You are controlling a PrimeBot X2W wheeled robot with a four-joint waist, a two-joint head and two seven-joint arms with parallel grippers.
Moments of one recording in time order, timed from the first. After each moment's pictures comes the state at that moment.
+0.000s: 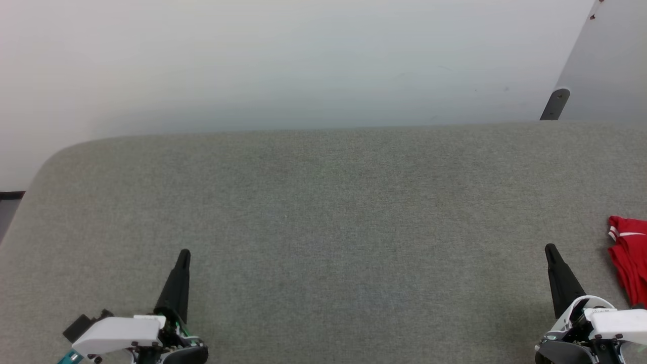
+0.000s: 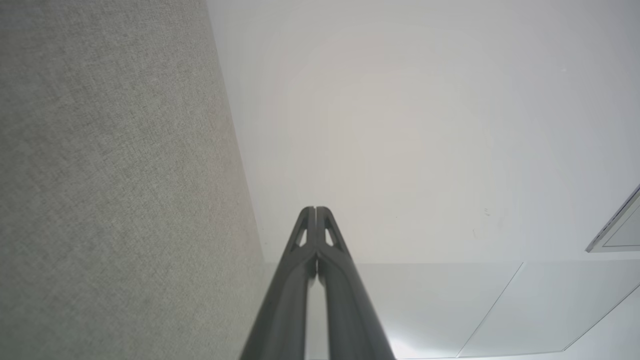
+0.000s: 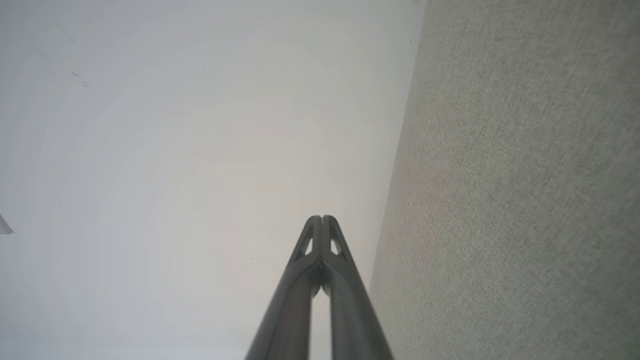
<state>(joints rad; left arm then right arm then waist) -0.10 0.05 0.11 0.25 -1.62 -0.13 0.11 -0.11 -0.05 -0.12 0.25 1.61 0.13 0.11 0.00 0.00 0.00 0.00</state>
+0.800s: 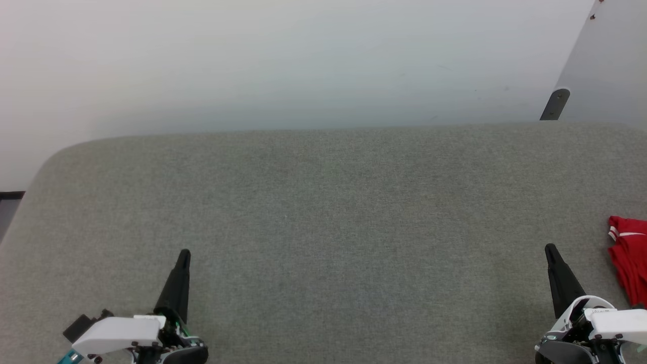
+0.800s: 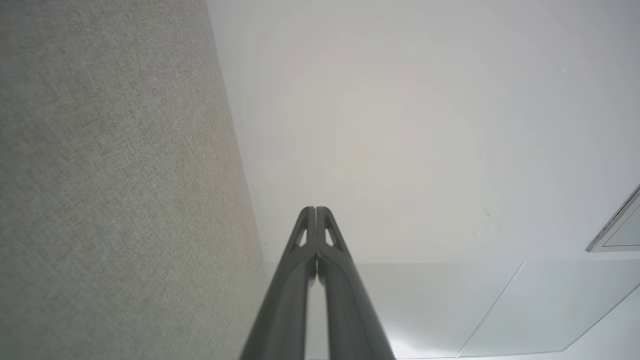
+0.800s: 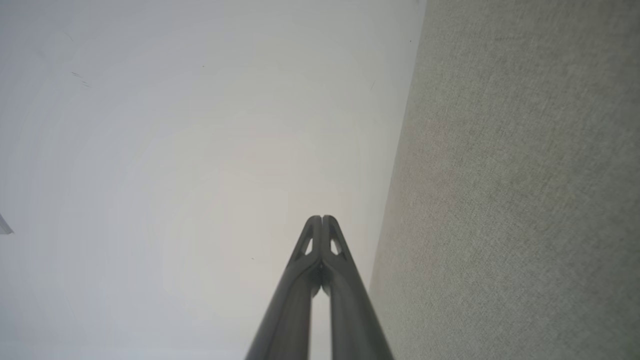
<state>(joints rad) -0.11 0.05 0.11 0.25 -1.62 -0.13 0.11 -0.11 -0.05 -0.12 0.25 1.61 0.13 0.11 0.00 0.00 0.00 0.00</state>
